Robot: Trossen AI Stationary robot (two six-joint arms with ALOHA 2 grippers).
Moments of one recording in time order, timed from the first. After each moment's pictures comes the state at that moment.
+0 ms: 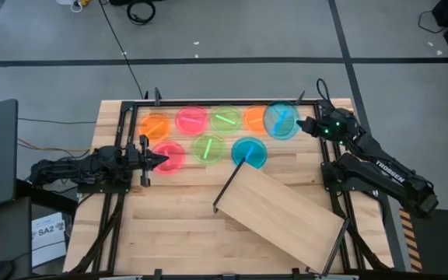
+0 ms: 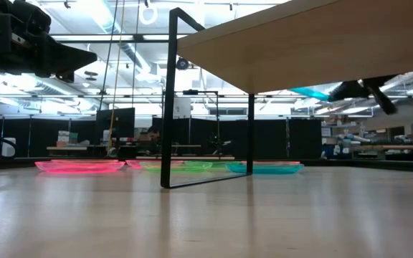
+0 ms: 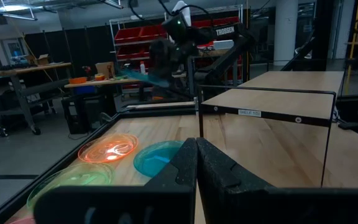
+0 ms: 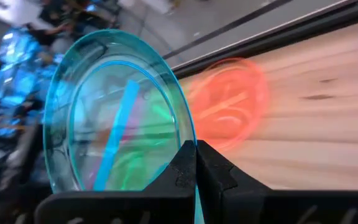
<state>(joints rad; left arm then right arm) 0.05 0.01 0.01 0.08 -0.09 0.09 -0.87 0.41 0.35 -0.33 -0.17 0.89</state>
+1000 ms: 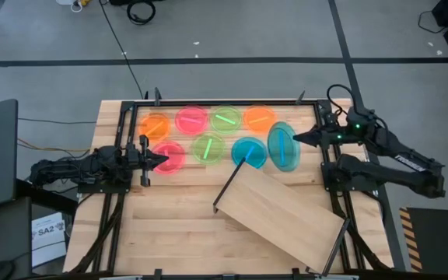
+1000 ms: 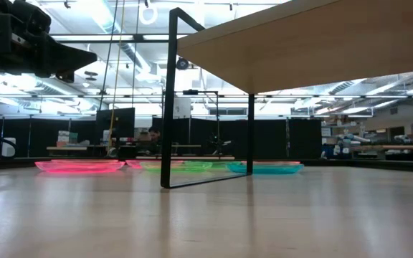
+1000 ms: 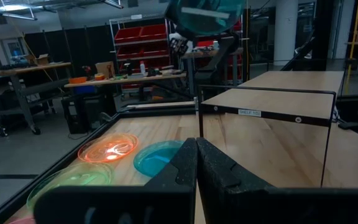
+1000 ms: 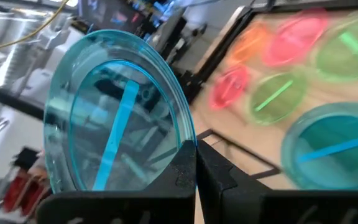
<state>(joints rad) 0.05 0.01 0.01 0.08 -0.09 0.09 -0.47 0.41 0.63 -0.42 -0.43 0.84</state>
